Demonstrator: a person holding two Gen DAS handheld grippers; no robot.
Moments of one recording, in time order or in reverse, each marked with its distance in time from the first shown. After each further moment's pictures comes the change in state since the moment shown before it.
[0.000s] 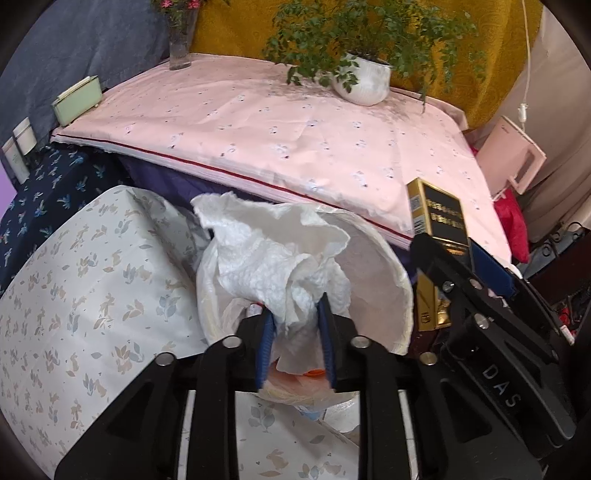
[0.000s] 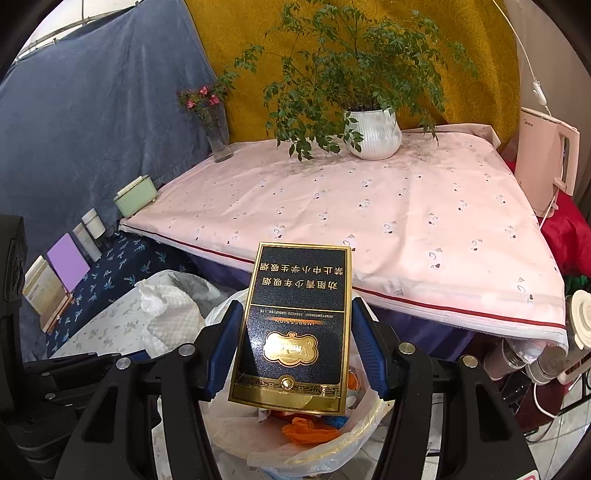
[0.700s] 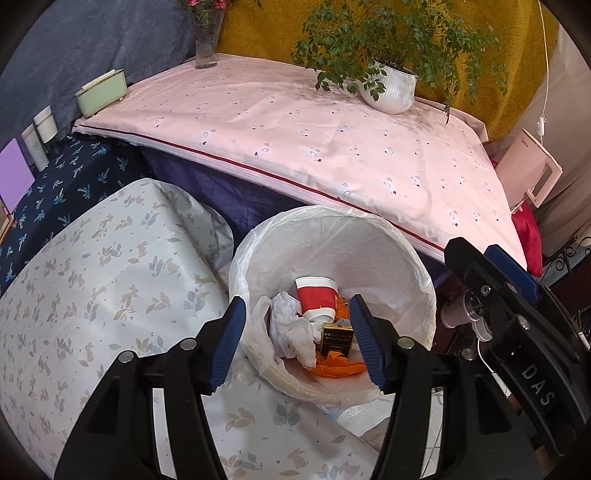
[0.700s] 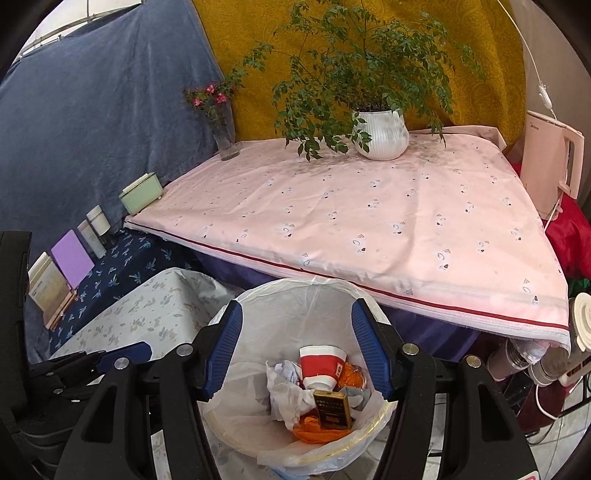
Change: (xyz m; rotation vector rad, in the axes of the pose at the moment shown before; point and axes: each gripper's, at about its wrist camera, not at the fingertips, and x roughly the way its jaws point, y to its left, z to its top) left arm -0.007 0.023 -0.006 -0.052 -0.026 0.047; right arm -0.006 0.011 0.000 -0.014 0.002 0.015
